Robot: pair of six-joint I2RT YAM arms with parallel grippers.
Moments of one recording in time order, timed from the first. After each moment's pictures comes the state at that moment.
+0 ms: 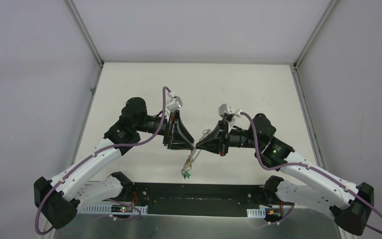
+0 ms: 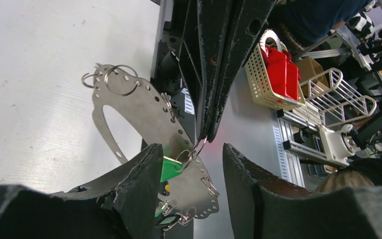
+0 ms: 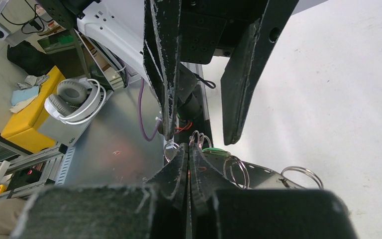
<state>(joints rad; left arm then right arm) -0.65 0.95 0.83 0.05 1.00 -0.54 0.90 0.85 0.70 0.13 -0.64 0.39</state>
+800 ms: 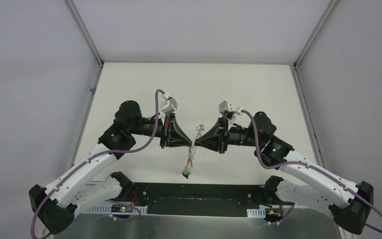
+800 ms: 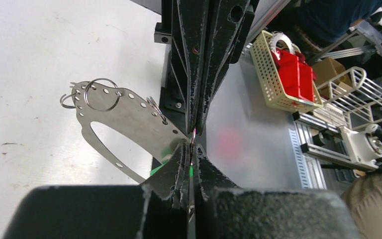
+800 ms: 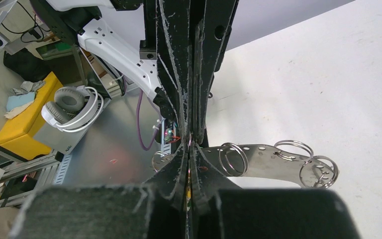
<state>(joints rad) -0.65 0.89 0.82 0.04 0.98 -0.49 0.90 0.87 0.73 0.15 -0.62 0.39</state>
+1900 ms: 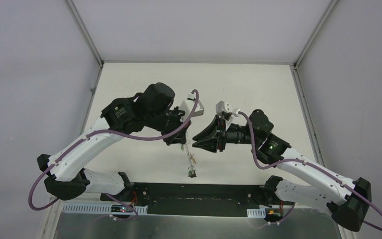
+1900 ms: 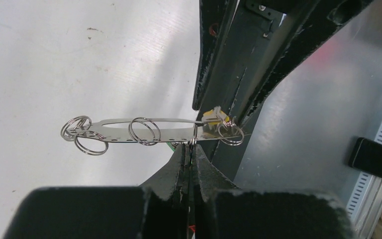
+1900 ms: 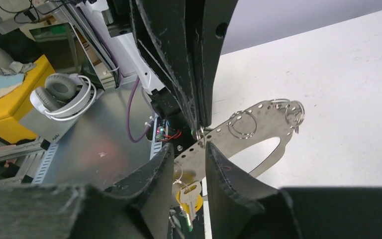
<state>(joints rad) -0.94 1.23 1.58 -1.07 0.36 0.00 0.90 0.91 0.75 0.17 -0.66 0.30</state>
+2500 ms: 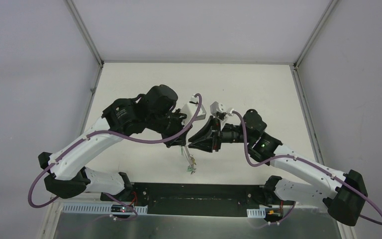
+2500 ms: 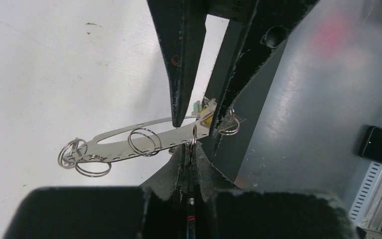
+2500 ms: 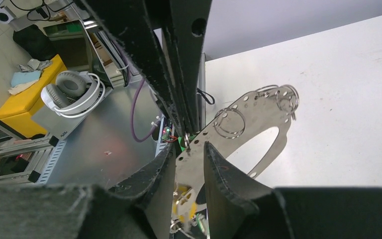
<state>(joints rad) -1.01 1.26 1.63 -1.13 0.30 0.02 0.90 1.00 0.72 0.32 -0.72 0.33</state>
